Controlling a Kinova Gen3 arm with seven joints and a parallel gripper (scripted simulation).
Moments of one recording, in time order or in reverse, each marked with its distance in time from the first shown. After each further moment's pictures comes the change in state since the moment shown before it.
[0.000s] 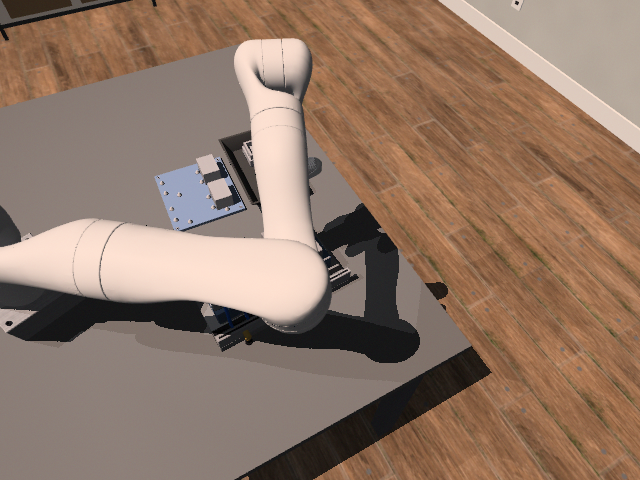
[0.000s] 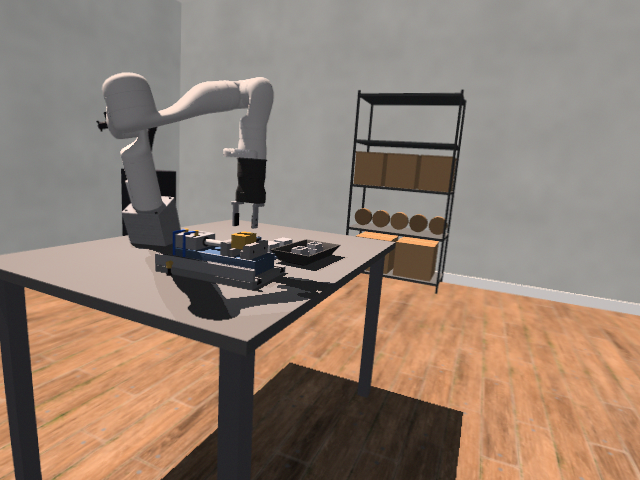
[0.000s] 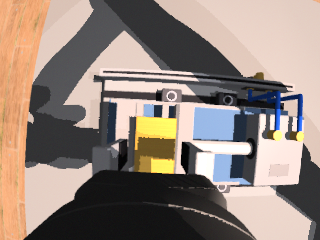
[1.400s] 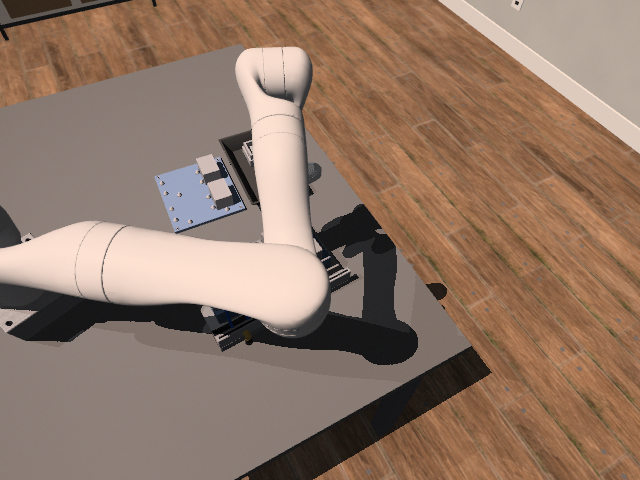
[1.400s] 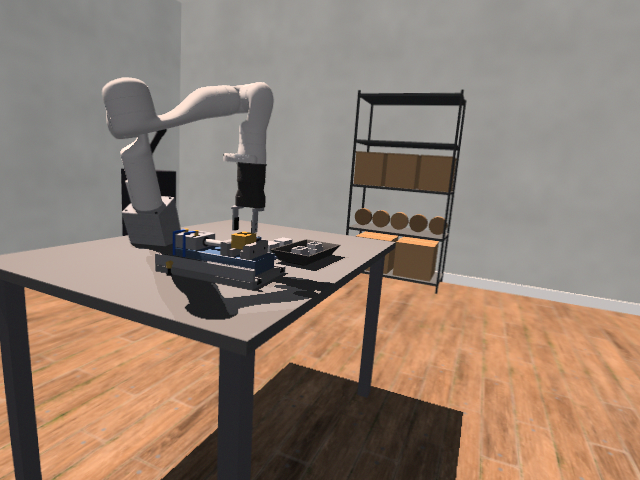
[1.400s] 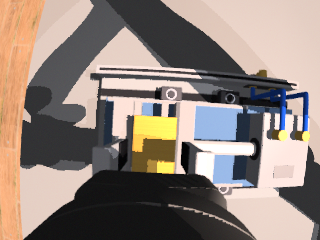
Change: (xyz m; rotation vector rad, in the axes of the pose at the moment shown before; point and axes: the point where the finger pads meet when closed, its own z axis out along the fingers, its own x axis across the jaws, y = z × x) arm 0.001 0.001 0.012 -0.003 0.003 0.001
